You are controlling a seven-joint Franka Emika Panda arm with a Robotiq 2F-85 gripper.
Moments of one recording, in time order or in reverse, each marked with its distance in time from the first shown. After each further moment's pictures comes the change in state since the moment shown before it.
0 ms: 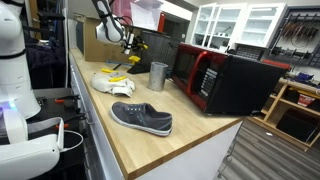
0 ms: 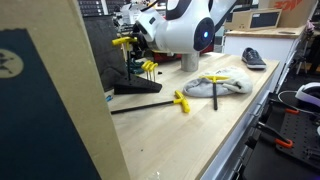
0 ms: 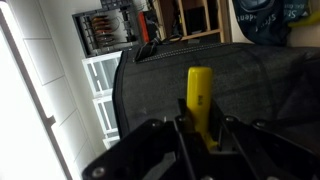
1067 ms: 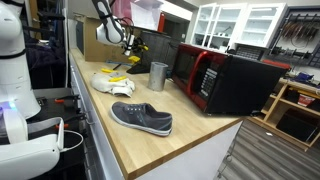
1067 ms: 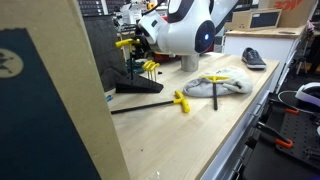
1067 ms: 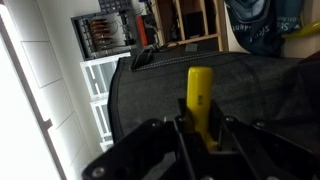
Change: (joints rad) arm -0.002 0.004 -0.013 -0.011 -0.002 -0.003 0.000
